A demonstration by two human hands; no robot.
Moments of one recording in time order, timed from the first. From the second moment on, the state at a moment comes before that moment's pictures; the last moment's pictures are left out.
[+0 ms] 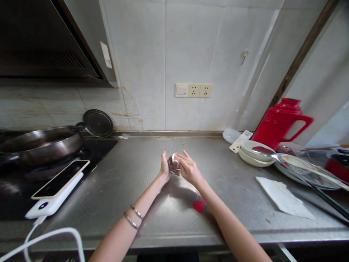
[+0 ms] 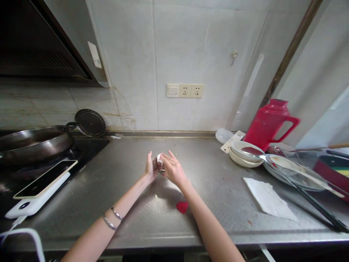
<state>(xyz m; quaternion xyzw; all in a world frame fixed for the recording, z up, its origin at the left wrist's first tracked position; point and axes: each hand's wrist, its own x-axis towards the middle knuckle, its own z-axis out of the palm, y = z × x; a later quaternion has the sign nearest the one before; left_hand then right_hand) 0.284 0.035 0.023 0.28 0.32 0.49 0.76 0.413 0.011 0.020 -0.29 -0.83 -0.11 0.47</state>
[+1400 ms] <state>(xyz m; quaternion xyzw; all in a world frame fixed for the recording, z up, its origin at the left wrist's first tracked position) 0.275 0.045 0.019 0.26 0.27 0.56 0.74 0.413 0.014 0.039 -0.40 -0.47 0.66 0.43</state>
